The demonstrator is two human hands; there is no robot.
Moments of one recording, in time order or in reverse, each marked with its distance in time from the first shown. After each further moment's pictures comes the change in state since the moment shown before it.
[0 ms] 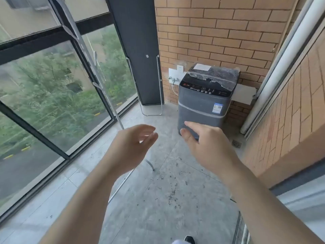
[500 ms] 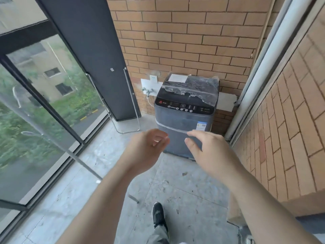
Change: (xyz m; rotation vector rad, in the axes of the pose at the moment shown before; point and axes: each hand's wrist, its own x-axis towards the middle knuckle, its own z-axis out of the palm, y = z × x) left_hand 0.289 0.016 0.098 -0.041 -0.223 0.106; right_hand 0.216 0.136 0.001 -0.046 0.029 0.220
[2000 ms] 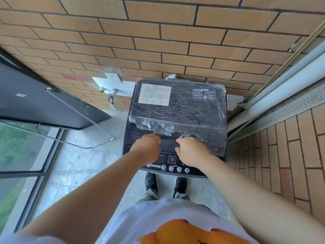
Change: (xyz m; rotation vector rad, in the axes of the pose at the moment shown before) left_hand 0.633 -0.133 0.141 0.578 -0.702 -0.033; right_hand 0.563 0.218 0.118 -0.248 -0.628 0.323
